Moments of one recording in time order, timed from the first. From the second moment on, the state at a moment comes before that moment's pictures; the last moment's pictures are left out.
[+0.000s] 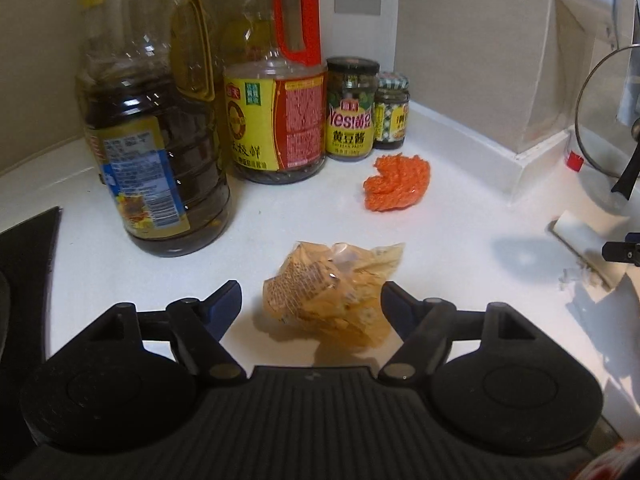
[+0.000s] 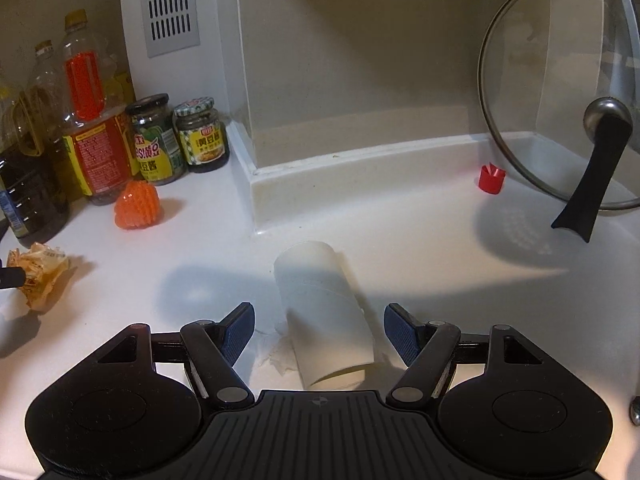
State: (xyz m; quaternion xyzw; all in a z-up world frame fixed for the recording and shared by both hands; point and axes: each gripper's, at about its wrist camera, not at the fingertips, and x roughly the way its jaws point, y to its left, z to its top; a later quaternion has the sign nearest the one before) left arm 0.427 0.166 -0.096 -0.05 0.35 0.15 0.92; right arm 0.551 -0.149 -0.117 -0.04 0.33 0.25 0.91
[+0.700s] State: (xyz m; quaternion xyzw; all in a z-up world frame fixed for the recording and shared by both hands) left arm 0.427 0.163 -0.089 -0.06 0.35 0.10 0.93; right arm 0.581 -0.131 -0.138 -0.09 0.36 0.25 0.89
